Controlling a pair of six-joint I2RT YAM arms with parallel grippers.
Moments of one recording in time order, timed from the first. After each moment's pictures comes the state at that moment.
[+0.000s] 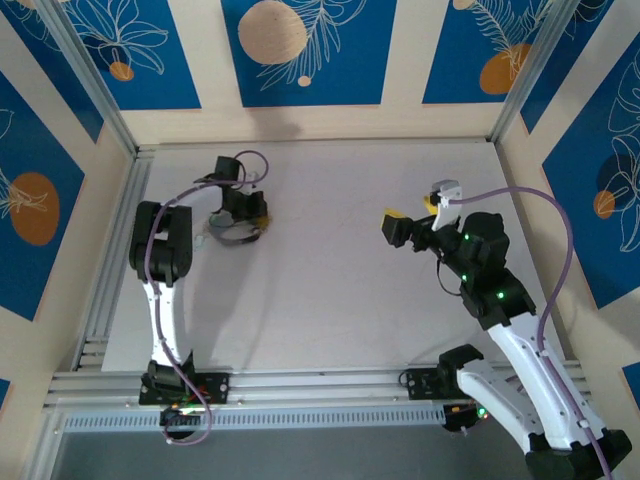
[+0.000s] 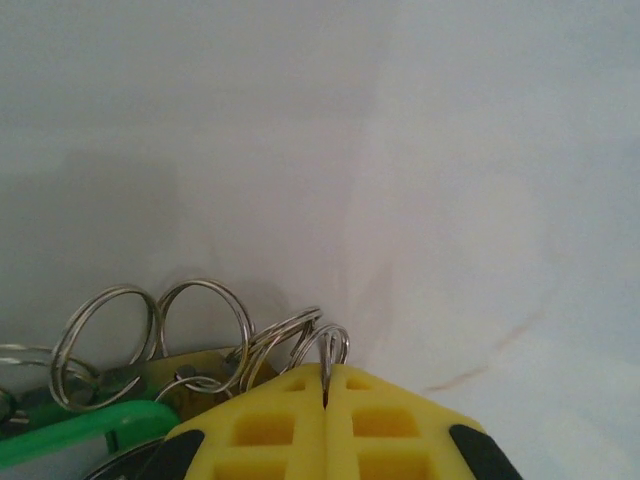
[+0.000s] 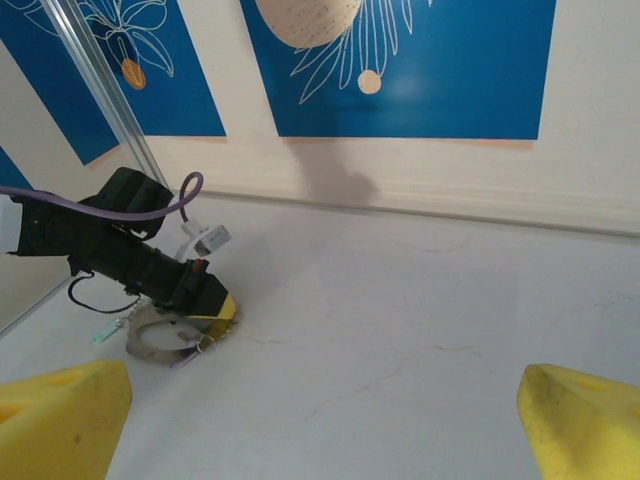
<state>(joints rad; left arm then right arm) -0.21 2.15 1.51 -0.44 0.47 -0.28 0.33 0.70 0.82 -0.31 -0.16 0.17</state>
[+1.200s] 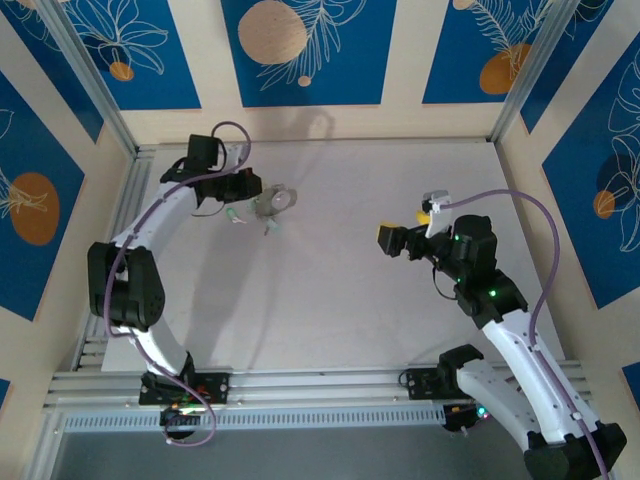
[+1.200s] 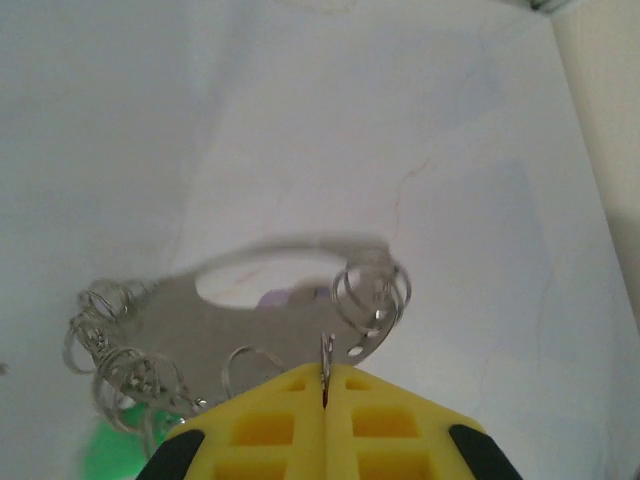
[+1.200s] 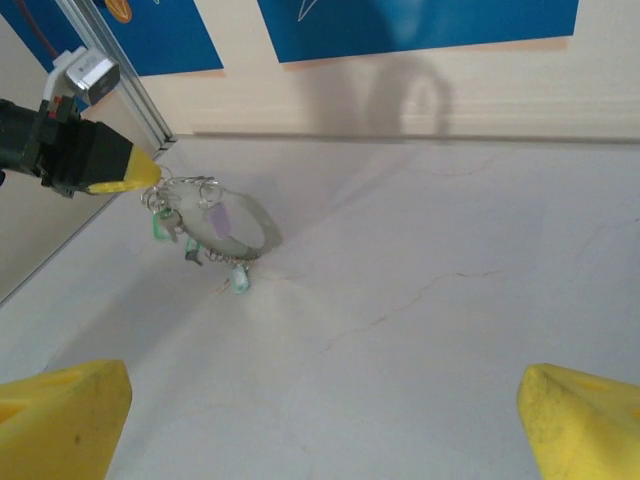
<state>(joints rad) -0.20 1.72 1.41 -0.54 0.55 -0.29 0.32 0.73 0.75 -0.34 -0.21 0.22</state>
